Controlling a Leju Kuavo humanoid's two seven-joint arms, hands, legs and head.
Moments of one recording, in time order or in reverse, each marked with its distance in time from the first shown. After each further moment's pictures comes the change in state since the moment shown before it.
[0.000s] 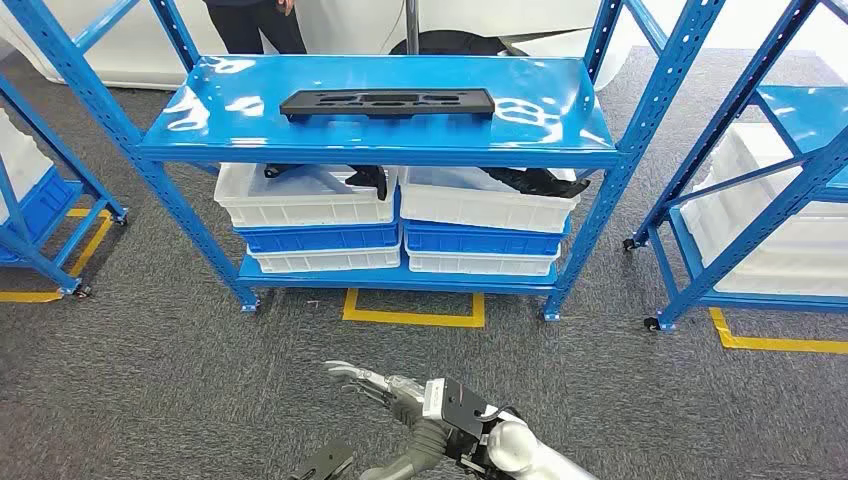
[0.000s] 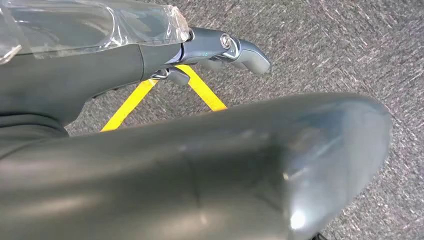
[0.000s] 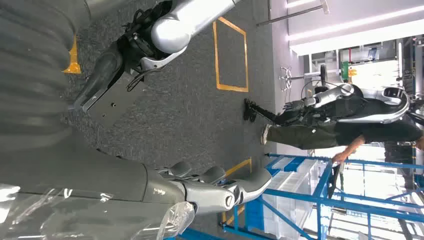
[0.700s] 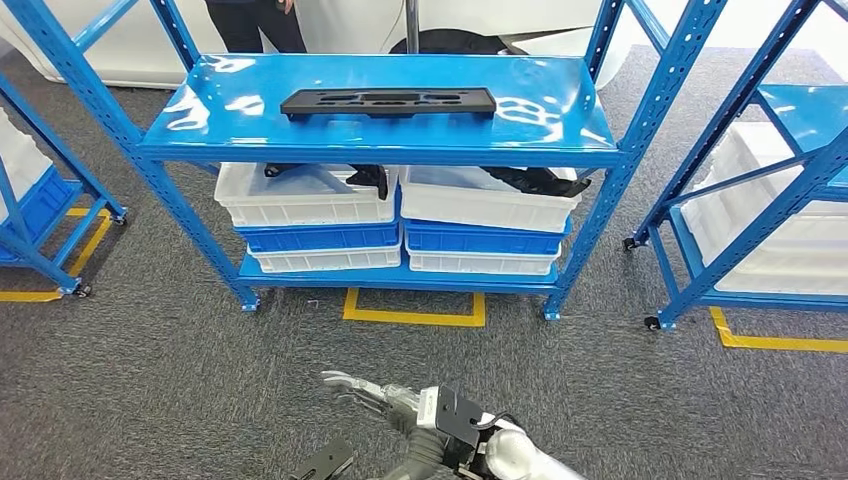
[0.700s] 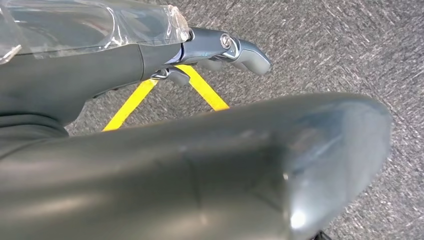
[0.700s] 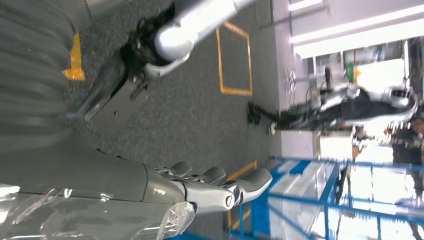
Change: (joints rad) left arm -0.002 0.001 -0.002 0.000 -0.002 -0.009 0.001; right arm 0.012 -0.004 0.020 -0.024 -0.009 -0.024 0.025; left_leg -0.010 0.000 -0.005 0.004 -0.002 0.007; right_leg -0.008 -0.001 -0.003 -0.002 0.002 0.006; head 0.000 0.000
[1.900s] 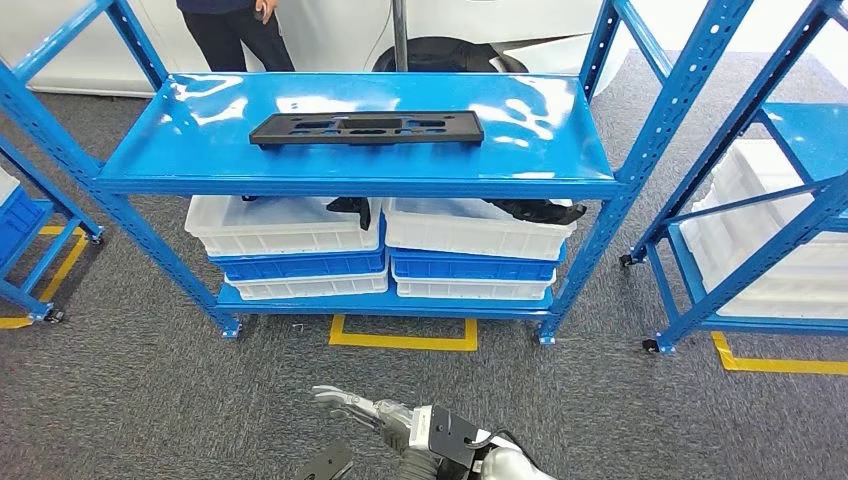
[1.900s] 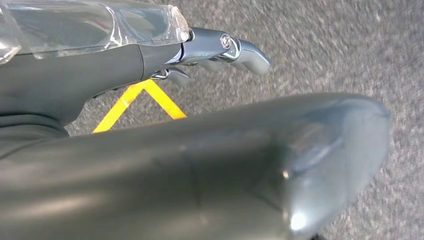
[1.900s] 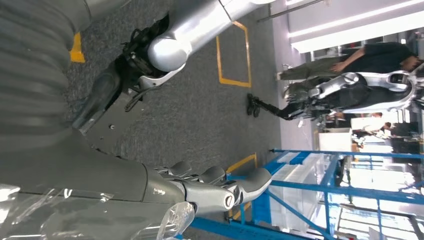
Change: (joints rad) left arm 0.004 0.000 -0.024 -0.003 -0.001 0.031 -0.041; right arm 0.058 -0.006 0.012 -0.068 0.017 -0.049 0.023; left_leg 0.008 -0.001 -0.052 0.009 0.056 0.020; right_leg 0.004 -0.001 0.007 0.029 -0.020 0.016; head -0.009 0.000
